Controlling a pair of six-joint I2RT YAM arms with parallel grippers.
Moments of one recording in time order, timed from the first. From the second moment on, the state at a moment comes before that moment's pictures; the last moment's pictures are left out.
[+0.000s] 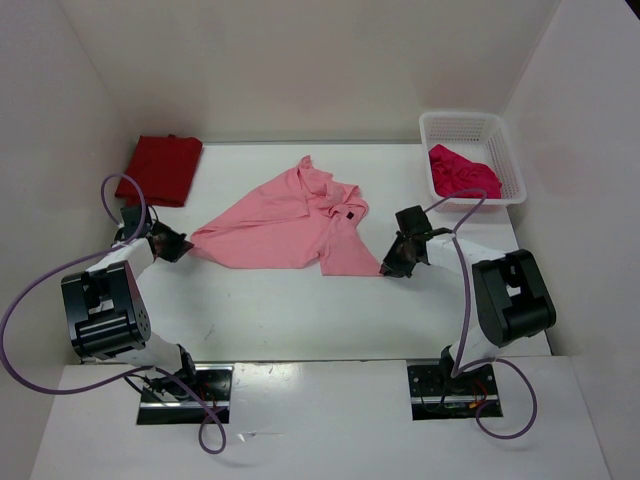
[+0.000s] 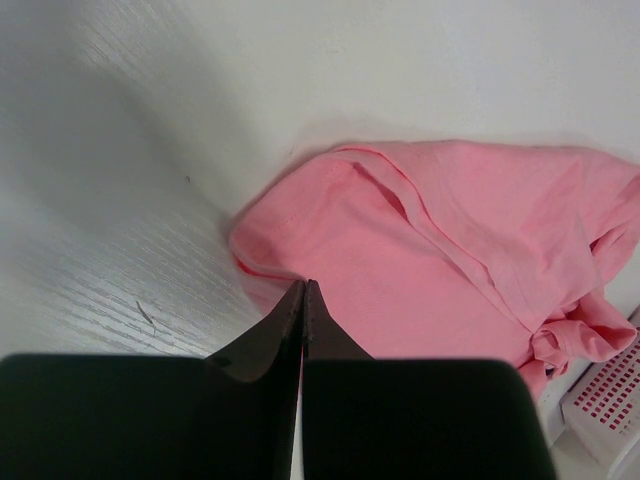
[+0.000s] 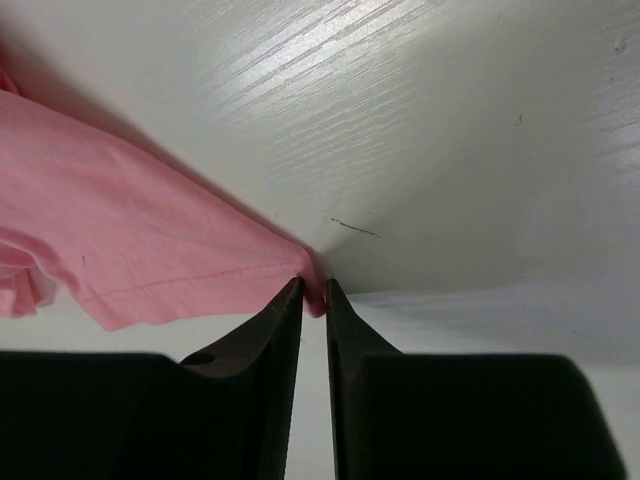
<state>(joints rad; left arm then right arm) 0.34 1.52 0.79 -0.16 0.22 -0.82 0.28 1.56 0.78 -0.35 -0.07 0.85</state>
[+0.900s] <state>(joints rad) 0.11 1.41 1.68 -0.33 0.26 -0.85 0.28 1.35 2.15 -0.81 0.13 0.65</state>
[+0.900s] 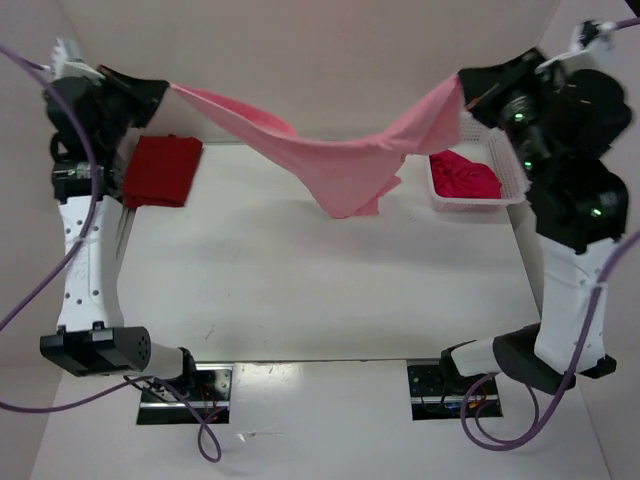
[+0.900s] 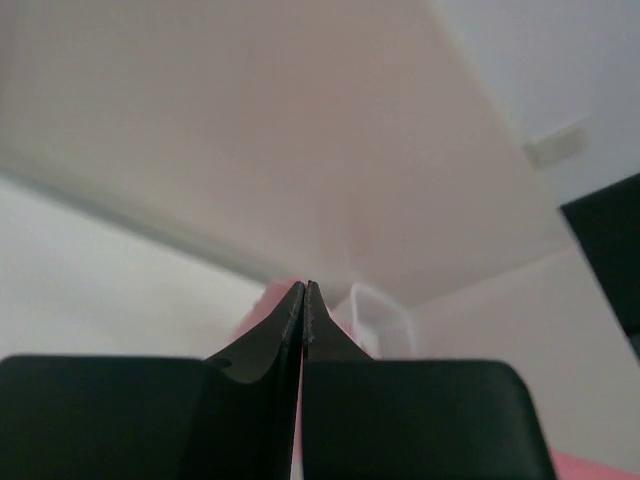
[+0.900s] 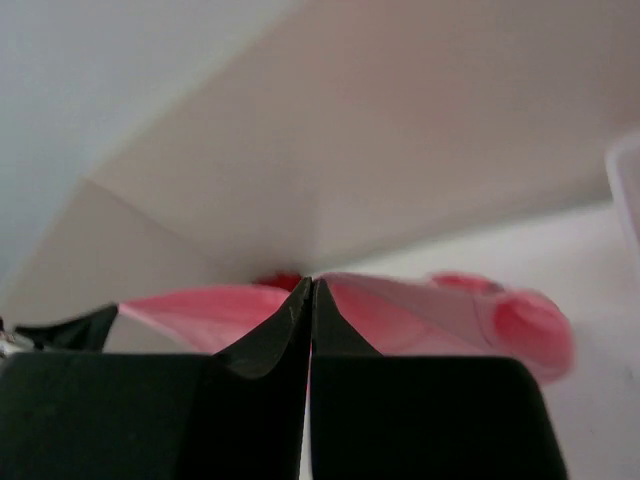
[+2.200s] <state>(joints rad) 0.24 1.61 1.91 -0.29 0.19 -0.86 0.21 1.90 2.76 -0.66 0.04 0.54</state>
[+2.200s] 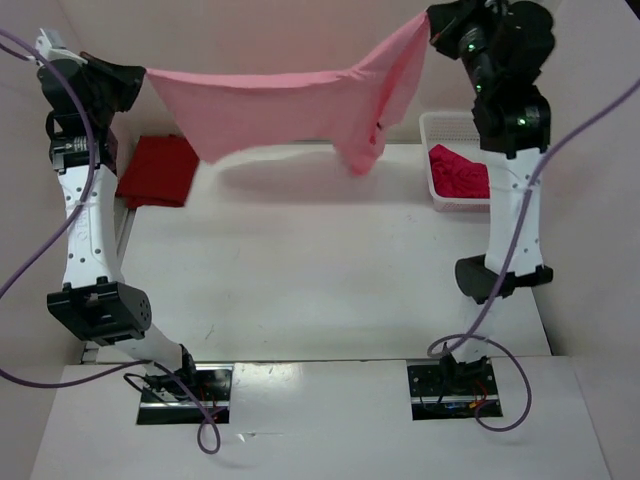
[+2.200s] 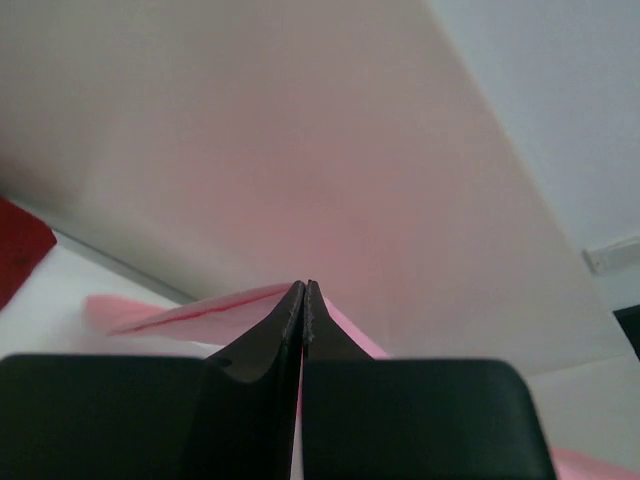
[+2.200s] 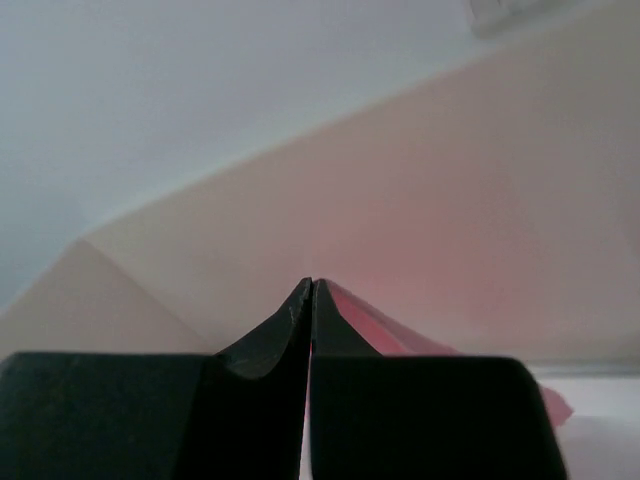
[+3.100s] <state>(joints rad) 0.35 1.30 0.68 -0.34 0.15 -0.75 0.21 1.16 0.90 -0.76 -0.27 0.59</state>
